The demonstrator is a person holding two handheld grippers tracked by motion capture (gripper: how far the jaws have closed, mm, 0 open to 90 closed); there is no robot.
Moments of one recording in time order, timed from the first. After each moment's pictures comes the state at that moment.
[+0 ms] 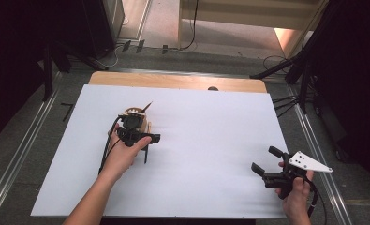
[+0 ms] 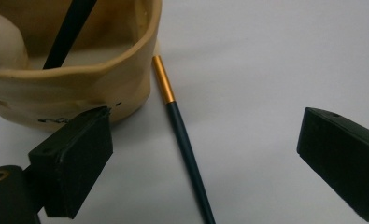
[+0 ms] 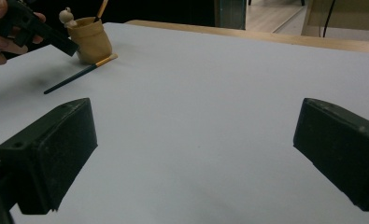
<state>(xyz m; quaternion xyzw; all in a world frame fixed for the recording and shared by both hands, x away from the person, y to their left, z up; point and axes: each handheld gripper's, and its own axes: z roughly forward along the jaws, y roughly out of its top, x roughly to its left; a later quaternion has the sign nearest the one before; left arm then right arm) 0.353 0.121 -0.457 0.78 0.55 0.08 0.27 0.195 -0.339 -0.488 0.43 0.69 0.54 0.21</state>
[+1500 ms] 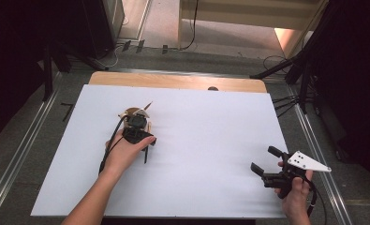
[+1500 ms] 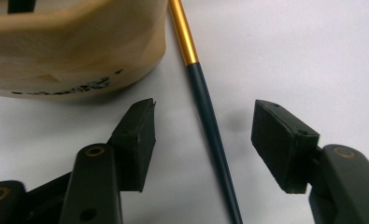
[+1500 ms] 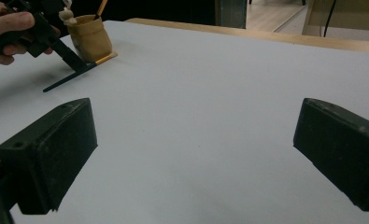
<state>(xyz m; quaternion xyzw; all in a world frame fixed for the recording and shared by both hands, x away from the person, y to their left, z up) 0.370 0.112 -0.471 0.81 0.57 0.05 0.15 0.197 -0.337 -0.488 0.43 0.69 0.54 0.21</state>
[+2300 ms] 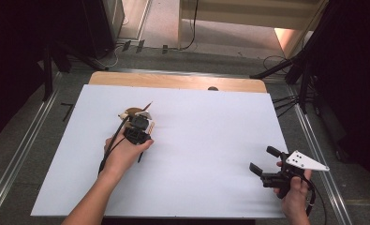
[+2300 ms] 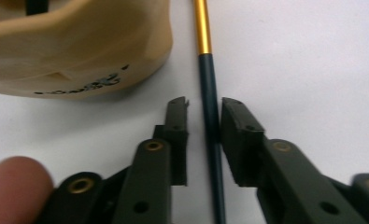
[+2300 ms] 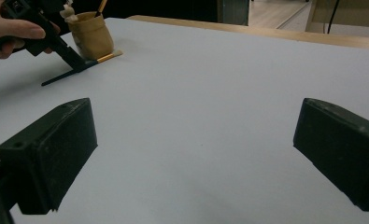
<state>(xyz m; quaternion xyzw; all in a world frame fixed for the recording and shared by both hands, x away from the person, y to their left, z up) 0.365 0.105 -0.471 0.83 0.54 0.09 0.11 0.198 -0.335 -0.489 0.43 0.70 0.54 0.20</state>
